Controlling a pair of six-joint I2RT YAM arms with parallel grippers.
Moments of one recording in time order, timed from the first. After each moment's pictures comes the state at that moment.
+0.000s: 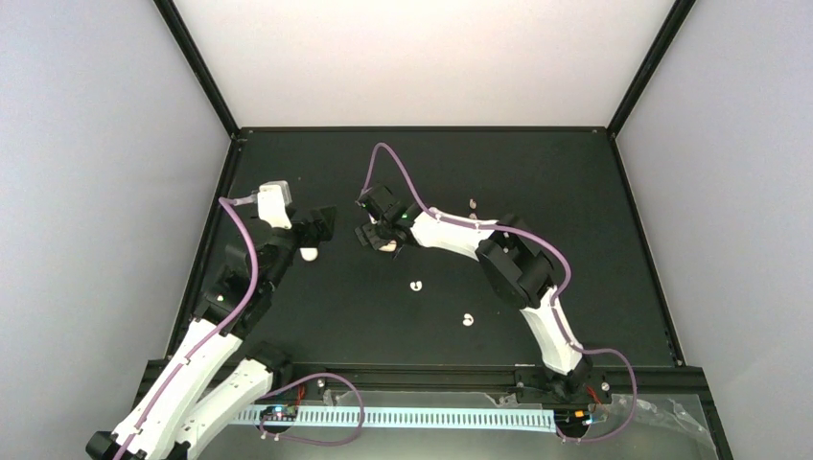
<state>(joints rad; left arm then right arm) -0.43 0.65 0.73 -0.25 -0.23 -0.37 0.88 2.19 1.62 -0.36 0.12 0.25</state>
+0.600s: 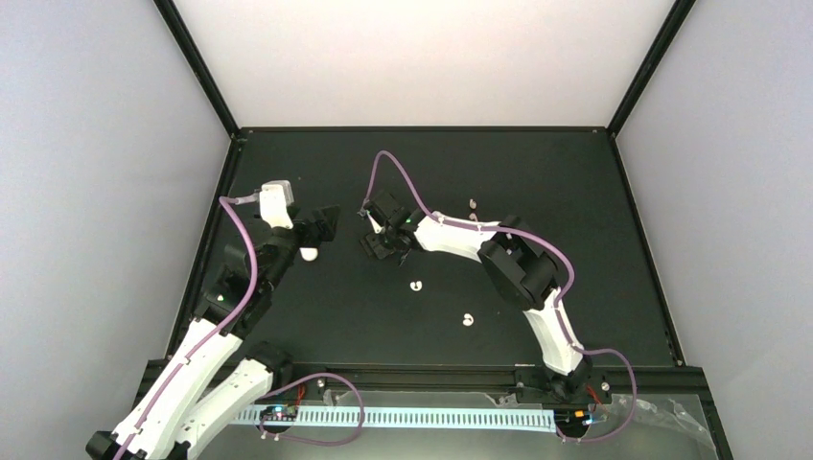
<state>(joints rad) -0.43 0.65 0.73 -0.24 -0.18 -0.37 0.88 2.17 1.56 -0.37 0.01 0.23</state>
